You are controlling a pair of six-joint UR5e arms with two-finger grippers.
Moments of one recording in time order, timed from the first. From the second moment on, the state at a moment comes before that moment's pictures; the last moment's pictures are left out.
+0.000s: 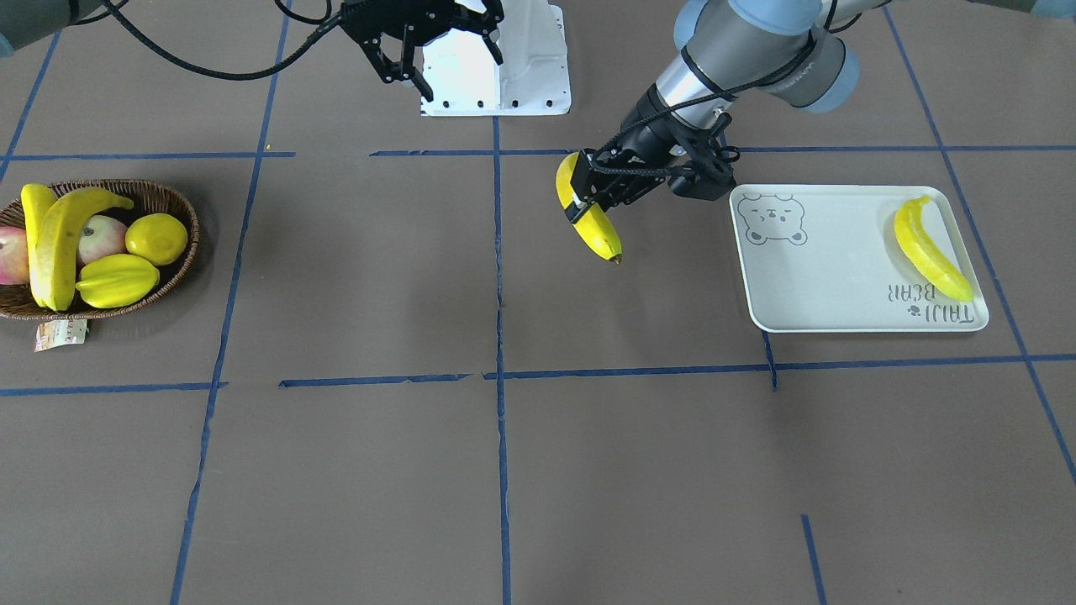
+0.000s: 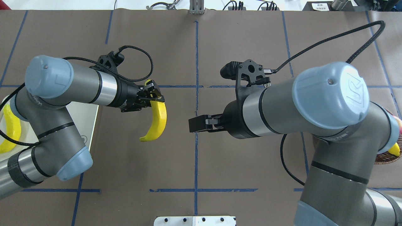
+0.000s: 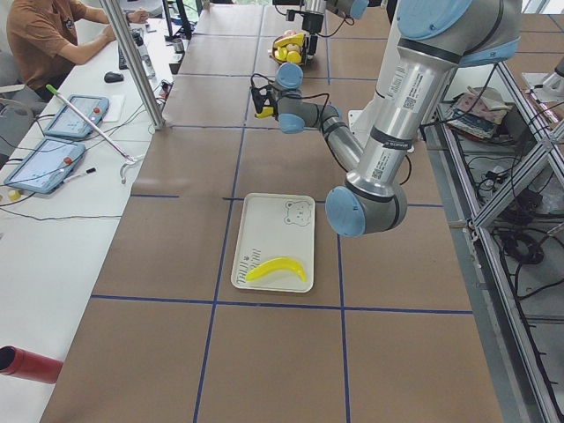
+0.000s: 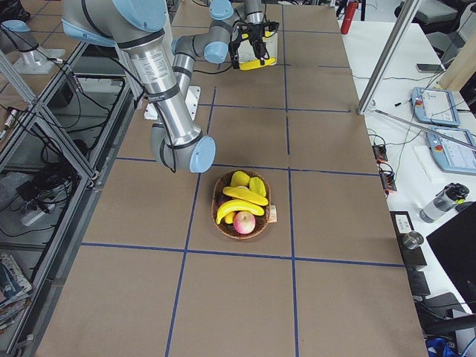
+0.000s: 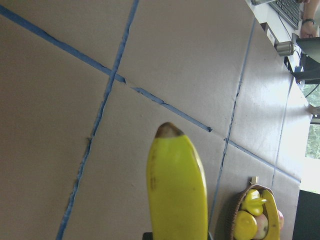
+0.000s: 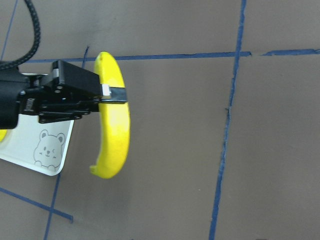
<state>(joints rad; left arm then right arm) -0.65 -1.98 -1.85 -2.14 -1.97 -1.67 0.48 -1.03 2.21 -1.54 1.87 1.24</state>
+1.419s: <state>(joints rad) -0.85 -1.64 -1.81 -1.78 -1.96 -1.21 0.52 -1.17 2.21 -1.55 1.85 1.24</state>
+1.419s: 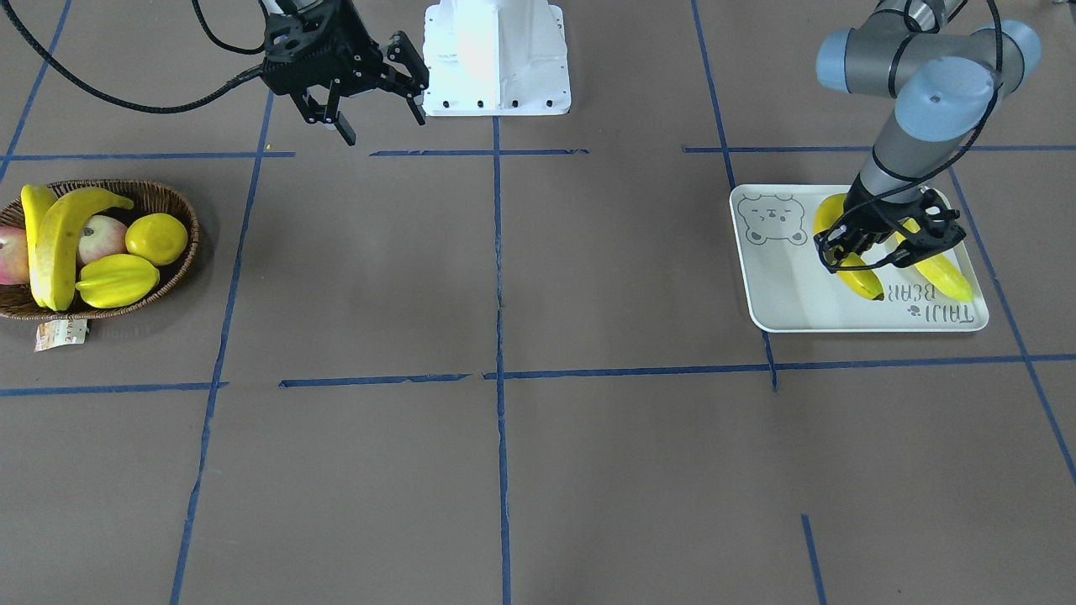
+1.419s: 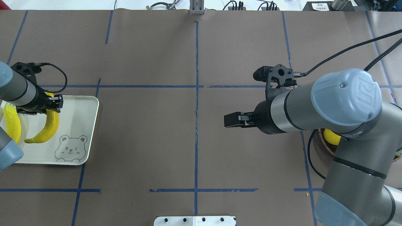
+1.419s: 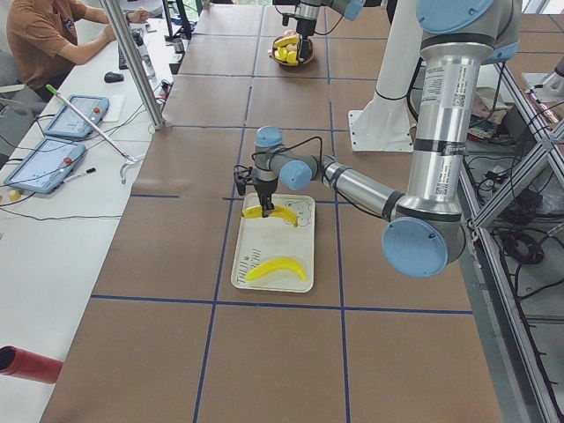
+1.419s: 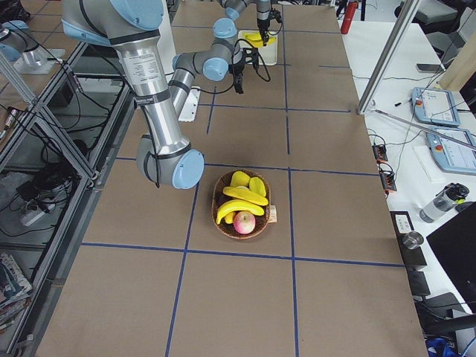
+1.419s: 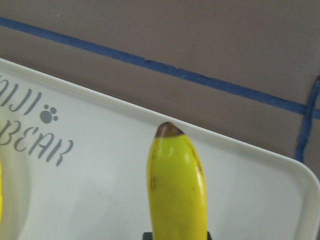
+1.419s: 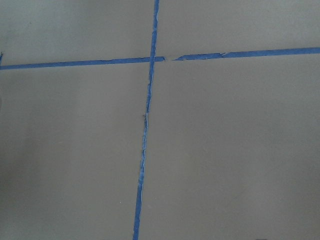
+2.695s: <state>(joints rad) -0.90 -1.61 -1.74 -1.79 -1.97 -1.21 0.53 -1.17 2.22 -1.56 1.85 1.24</state>
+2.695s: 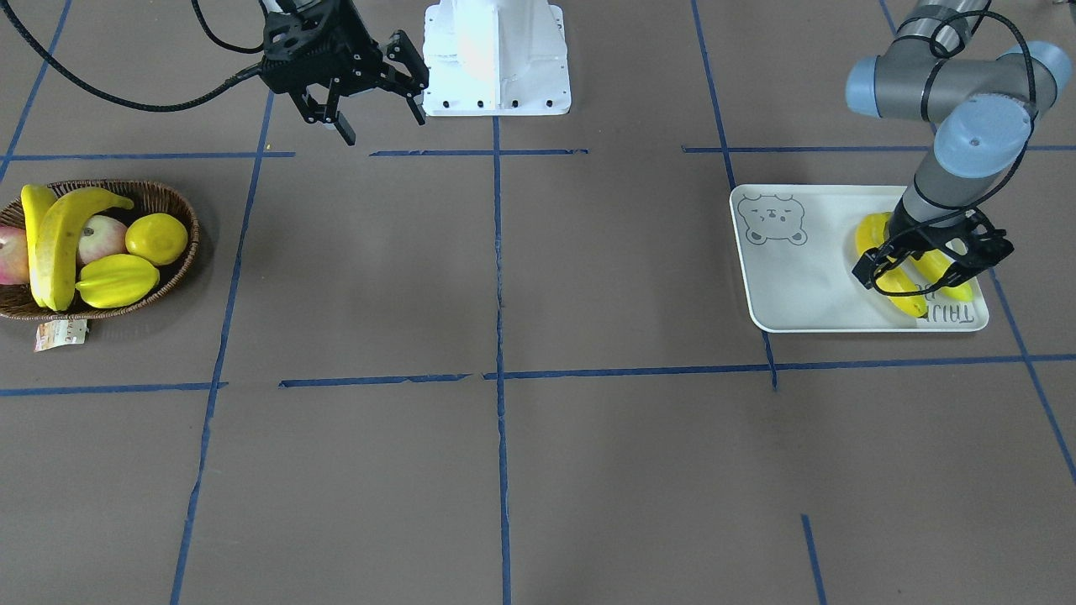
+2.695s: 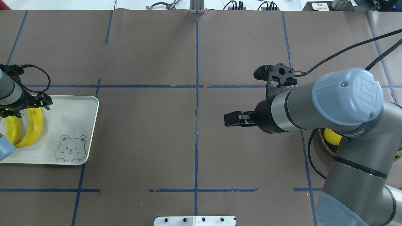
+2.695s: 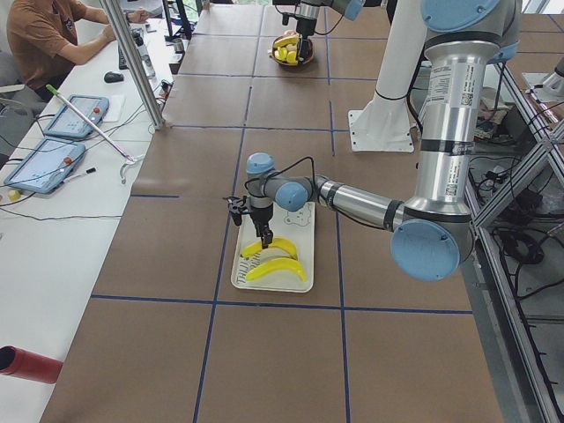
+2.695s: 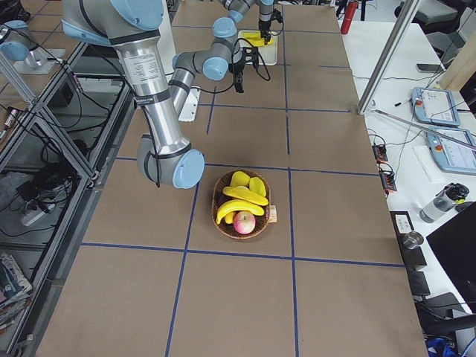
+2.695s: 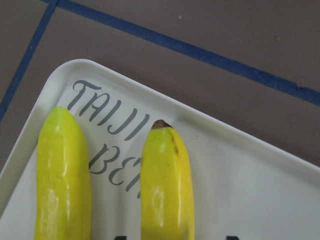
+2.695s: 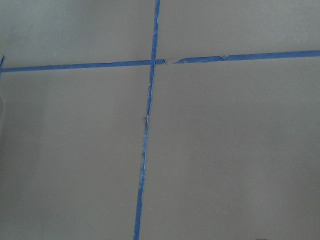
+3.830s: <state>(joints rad) -0.89 -1.69 -1.95 -1.79 -2.02 -1.23 0.72 -1.59 2.36 -1.55 1.91 1.26</state>
